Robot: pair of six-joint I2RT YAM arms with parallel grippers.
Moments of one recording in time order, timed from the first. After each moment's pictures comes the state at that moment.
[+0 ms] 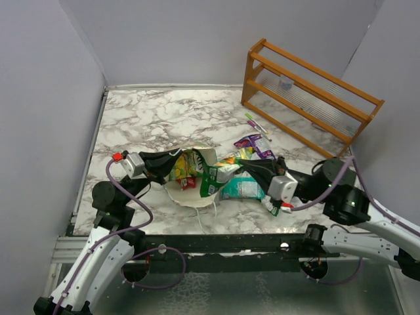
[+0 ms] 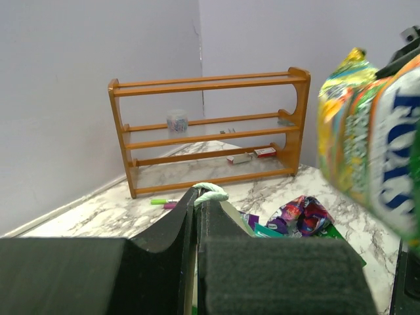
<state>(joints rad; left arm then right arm) -0.37 0.46 0.44 0.47 0.51 -0.22 1.10 0.78 0.93 -0.07 -0.20 -0.84</state>
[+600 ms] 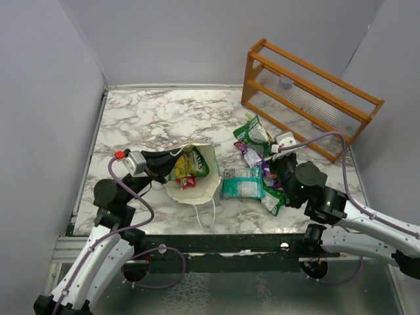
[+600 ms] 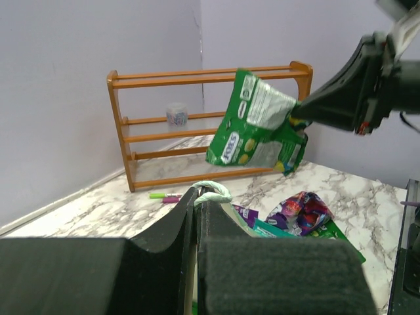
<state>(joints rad) -0.37 0.48 0.44 0.46 0.51 -0.22 1.09 0.77 0.81 -0.01 0.78 -0.30</state>
